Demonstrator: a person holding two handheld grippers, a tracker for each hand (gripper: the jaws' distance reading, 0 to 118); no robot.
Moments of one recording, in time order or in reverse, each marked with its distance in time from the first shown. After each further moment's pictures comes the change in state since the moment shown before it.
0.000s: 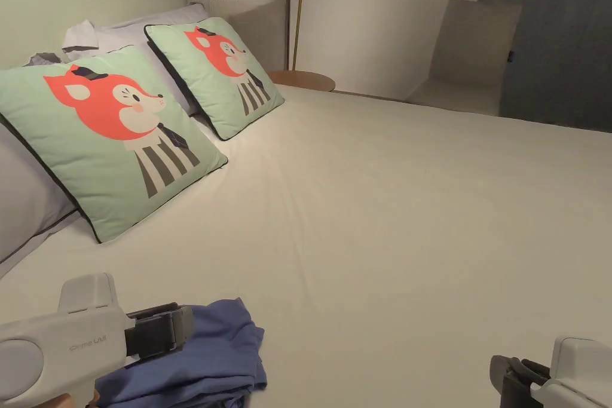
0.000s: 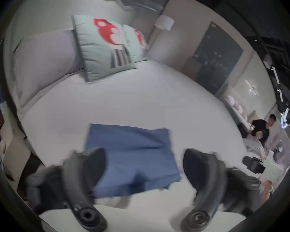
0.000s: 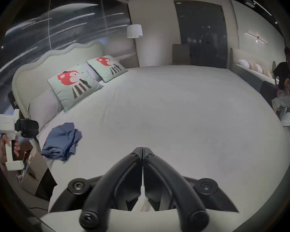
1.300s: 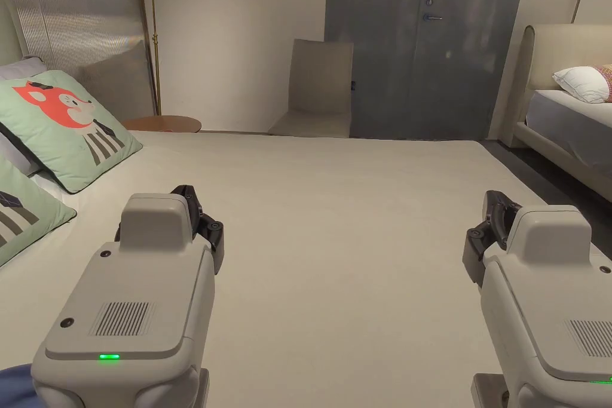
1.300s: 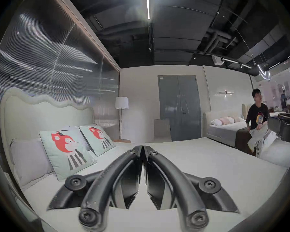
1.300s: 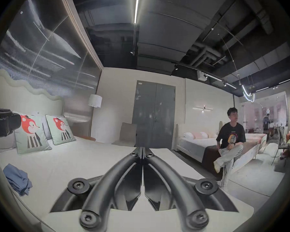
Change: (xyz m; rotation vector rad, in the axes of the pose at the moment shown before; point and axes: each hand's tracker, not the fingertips) left arm 0.282 -0.053 0.033 0.754 -0.029 -0.477; right arm 0.050 0.052 0.159 0.740 -0.484 0.152
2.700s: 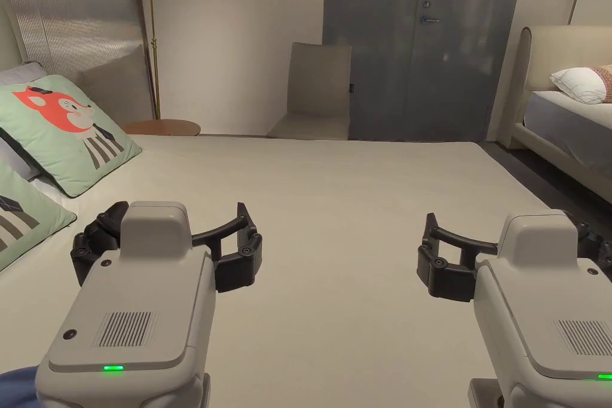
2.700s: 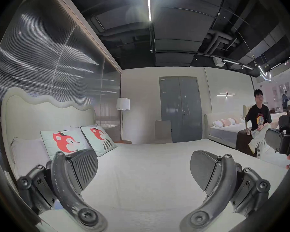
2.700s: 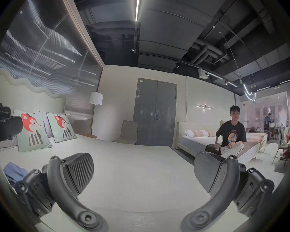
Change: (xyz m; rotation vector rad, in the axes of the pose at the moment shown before) left arm 0.002 -0.002 0.005 0.018 0.015 0.002; right arm -0.002 -0.003 0.000 -0.025 0.009 0.004
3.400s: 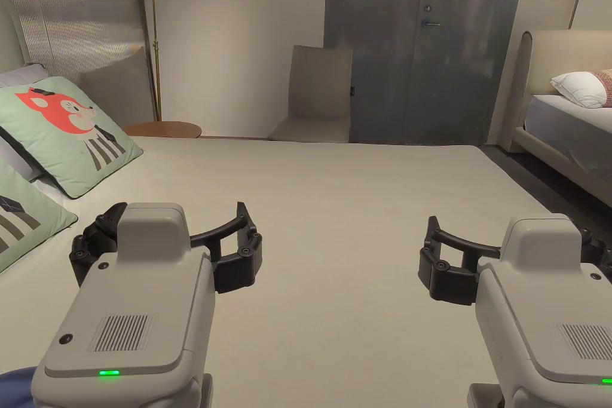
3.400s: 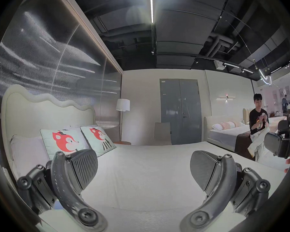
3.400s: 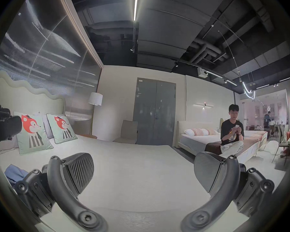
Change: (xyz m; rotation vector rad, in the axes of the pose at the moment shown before) left arm -0.002 0.001 0.004 0.015 -0.002 0.027; right arm 0.000 0.001 0.003 -0.007 -0.003 -0.018
